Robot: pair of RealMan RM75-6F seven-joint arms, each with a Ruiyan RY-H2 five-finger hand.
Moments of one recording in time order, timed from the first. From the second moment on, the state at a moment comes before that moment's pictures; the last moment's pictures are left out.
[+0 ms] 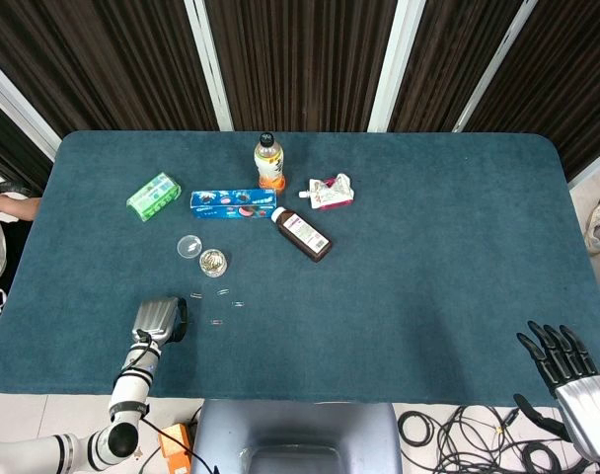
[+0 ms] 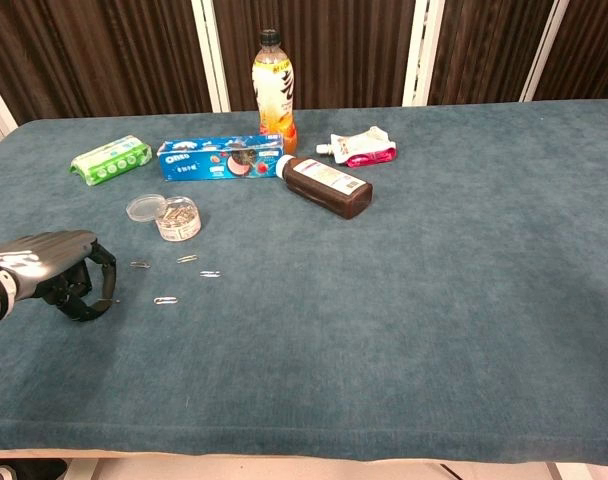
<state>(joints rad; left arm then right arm) -0.61 -1.62 -0.15 -1.51 0.72 1.09 0.64 -0.06 -1.07 -0.10 -1.49 -1.87 1.75 0.08</state>
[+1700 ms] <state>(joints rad) -0.84 -1.71 -0.39 -1.21 0.55 0.97 0.53 -0.08 -1.06 -0.09 -1.47 -1.85 1.78 0.13</state>
